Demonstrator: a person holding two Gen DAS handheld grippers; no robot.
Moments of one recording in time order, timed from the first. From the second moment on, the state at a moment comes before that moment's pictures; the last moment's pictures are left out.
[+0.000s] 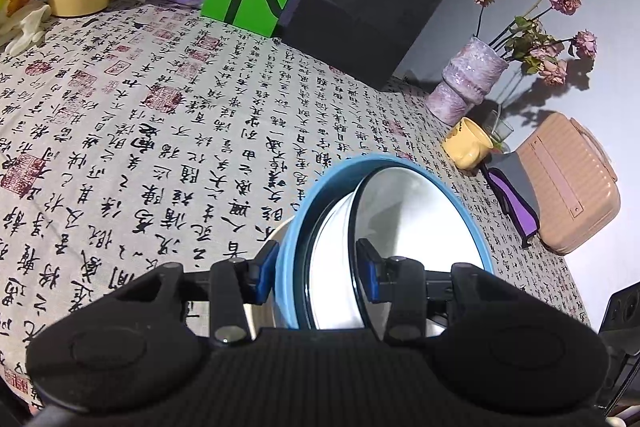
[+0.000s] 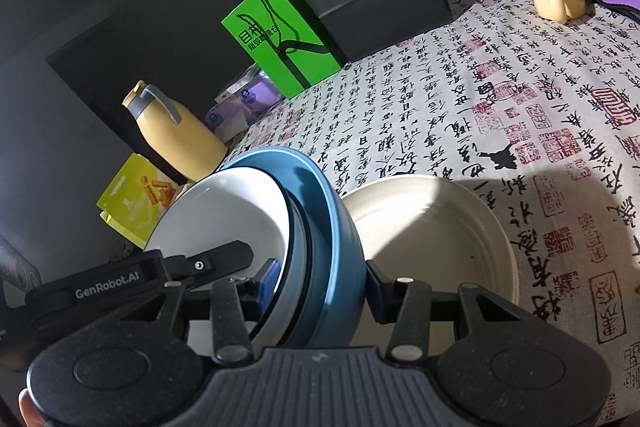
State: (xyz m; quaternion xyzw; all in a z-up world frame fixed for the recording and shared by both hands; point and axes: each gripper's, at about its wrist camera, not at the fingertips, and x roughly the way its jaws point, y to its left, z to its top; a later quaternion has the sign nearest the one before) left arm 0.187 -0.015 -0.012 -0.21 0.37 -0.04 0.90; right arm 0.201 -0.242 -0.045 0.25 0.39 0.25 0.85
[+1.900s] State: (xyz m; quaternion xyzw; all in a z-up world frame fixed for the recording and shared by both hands) left arm 0.208 -0.042 -0.036 -0.17 0.40 -0.05 0.90; right arm 0.216 -0.275 -0.072 0.26 0.40 0.22 0.85
